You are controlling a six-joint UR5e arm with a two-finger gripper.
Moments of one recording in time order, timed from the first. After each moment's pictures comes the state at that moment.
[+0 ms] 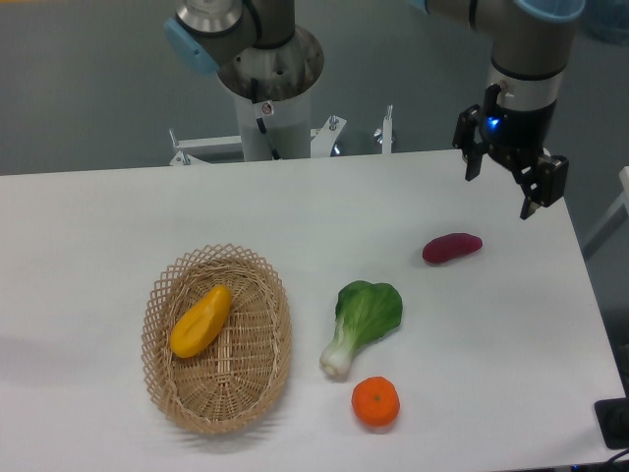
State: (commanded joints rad) arm 2.76 -1.75 -1.48 -1.26 1.50 1.69
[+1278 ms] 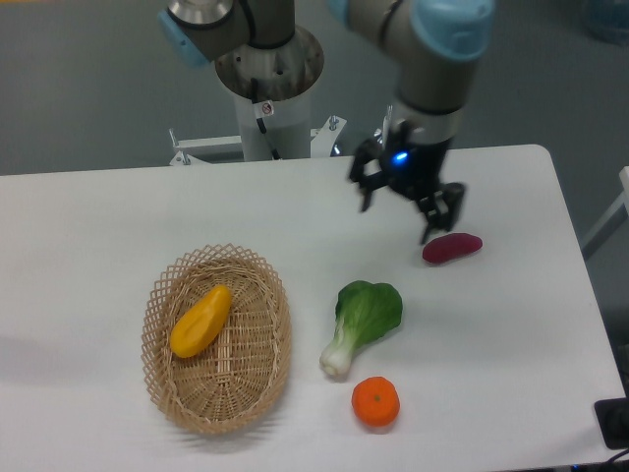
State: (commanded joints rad) arm 2.45 -1.71 -1.62 -1.23 1.37 0.99
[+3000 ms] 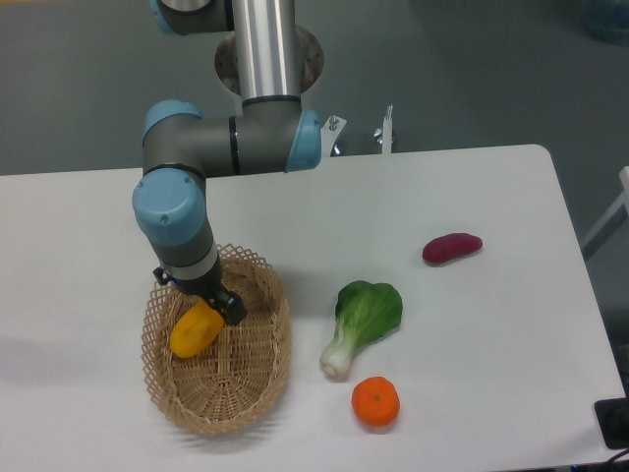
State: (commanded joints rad) arm 2.05 -1.98 -1.76 -0.96 1.61 0.75
